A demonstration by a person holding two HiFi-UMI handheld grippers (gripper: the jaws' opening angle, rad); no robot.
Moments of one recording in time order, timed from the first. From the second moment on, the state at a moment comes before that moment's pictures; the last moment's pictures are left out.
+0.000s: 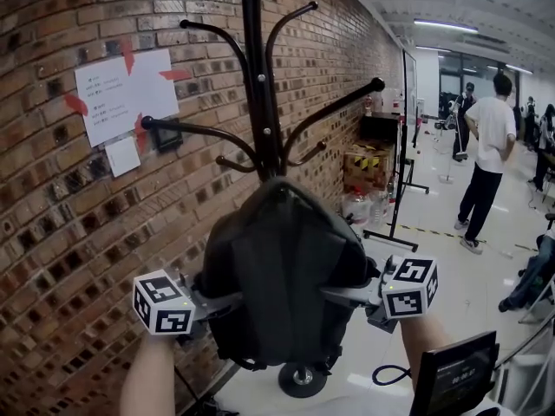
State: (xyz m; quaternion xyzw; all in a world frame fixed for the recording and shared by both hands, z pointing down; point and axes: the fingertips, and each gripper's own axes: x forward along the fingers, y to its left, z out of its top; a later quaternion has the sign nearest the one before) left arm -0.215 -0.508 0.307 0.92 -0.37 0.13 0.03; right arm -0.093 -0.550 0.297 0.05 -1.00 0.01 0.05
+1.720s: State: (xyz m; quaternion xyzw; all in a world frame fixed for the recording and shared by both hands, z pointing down) left arm -0.125 0.083 0.378 0.92 -0.36 0.11 0.11; right arm -0.006 0.051 0.368 0.05 -0.99 0.08 0.06
